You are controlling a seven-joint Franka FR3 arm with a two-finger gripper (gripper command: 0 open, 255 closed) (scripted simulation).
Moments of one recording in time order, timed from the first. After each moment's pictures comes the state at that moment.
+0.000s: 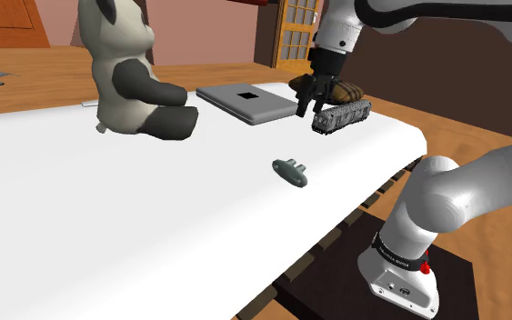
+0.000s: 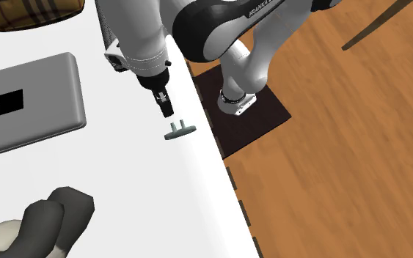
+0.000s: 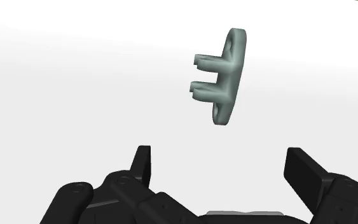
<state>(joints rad) -0.01 -0.77 0.05 -2.38 0.12 1.71 0.11</state>
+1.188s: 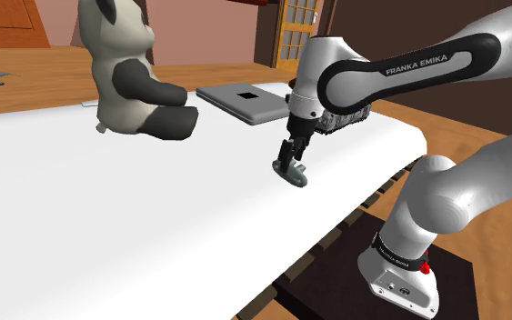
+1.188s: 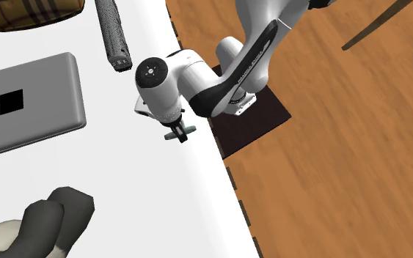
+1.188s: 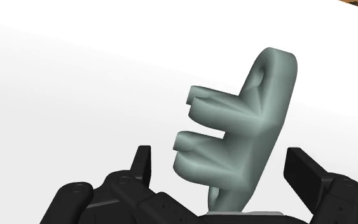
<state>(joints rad) 0.05 -0.66 0.15 -2.68 0.13 2.06 0.08</state>
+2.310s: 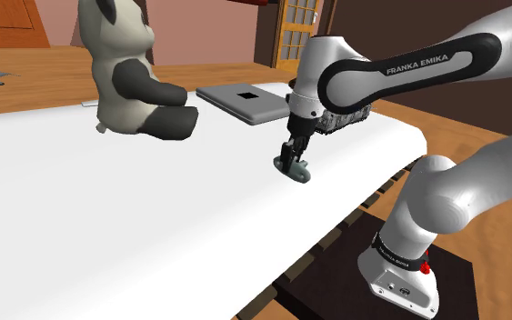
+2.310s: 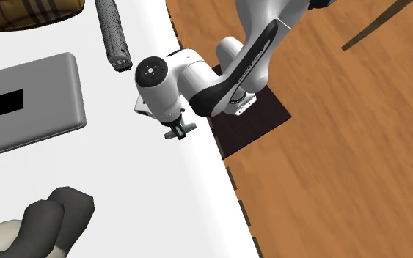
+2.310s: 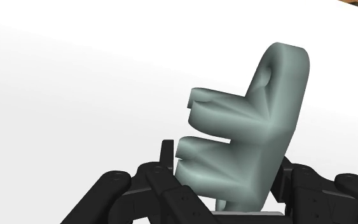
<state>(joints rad) 0.05 -0.67 0.15 -2.68 0.13 2.05 0.07</state>
